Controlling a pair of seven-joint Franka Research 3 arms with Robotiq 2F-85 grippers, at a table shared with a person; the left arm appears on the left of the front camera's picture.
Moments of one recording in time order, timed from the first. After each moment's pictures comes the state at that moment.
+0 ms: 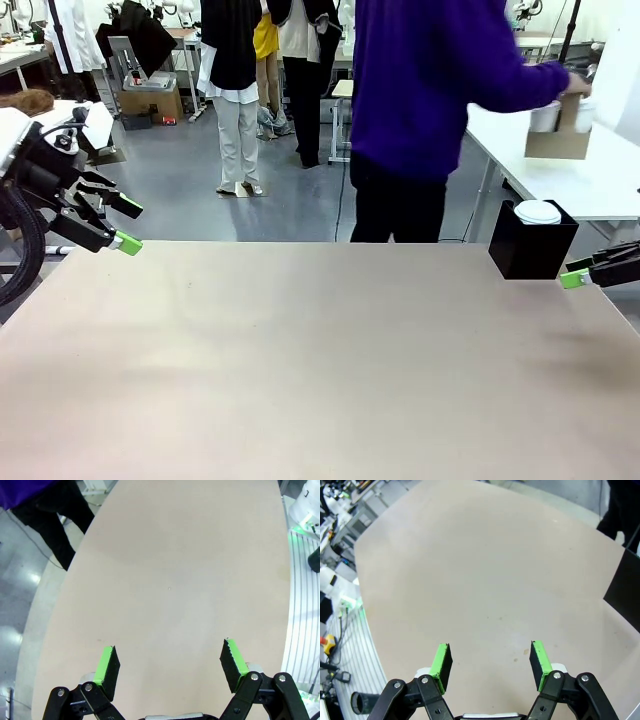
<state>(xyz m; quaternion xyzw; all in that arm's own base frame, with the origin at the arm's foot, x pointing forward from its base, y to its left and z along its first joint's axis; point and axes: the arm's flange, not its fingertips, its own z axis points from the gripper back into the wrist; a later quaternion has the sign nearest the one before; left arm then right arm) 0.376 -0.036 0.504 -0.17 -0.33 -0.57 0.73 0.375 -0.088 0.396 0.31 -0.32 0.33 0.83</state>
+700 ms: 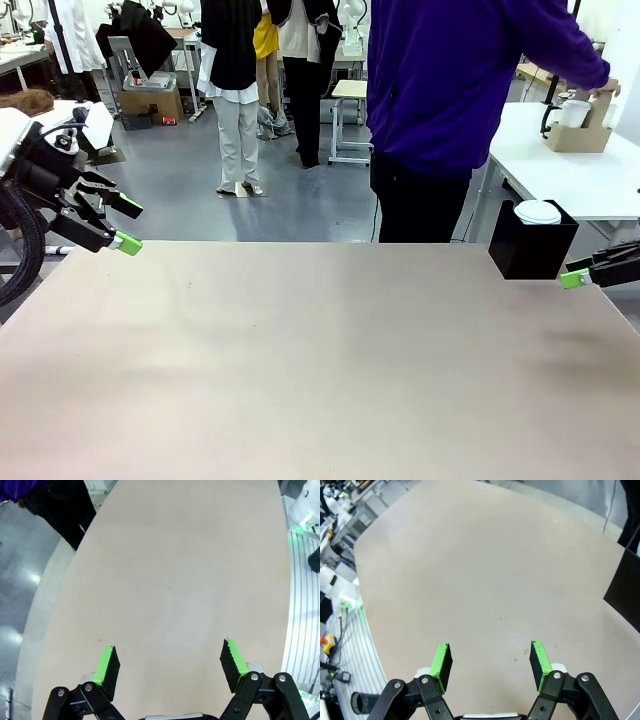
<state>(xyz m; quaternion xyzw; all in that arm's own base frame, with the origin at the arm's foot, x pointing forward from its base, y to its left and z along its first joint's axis) 0.376 -0.036 0.504 -0.17 -0.33 -0.57 0.73 0.375 -0.088 0.396 0.31 -0.32 0.33 0.83</state>
